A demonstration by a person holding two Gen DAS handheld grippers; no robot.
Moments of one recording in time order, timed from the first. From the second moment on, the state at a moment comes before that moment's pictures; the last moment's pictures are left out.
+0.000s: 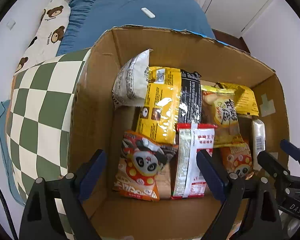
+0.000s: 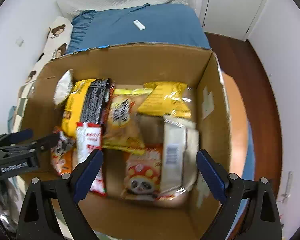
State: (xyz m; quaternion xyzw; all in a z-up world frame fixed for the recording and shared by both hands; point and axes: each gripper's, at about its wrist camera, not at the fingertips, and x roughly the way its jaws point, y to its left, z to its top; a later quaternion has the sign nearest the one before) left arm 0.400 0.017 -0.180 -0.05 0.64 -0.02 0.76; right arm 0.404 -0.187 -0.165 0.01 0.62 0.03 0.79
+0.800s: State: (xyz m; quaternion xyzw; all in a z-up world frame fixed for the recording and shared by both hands) left arm 0.311 0.011 -0.081 -0.02 0.53 -0.03 0.85; right arm 0.313 -0.178 -0.094 0.03 0.54 0.04 0.84
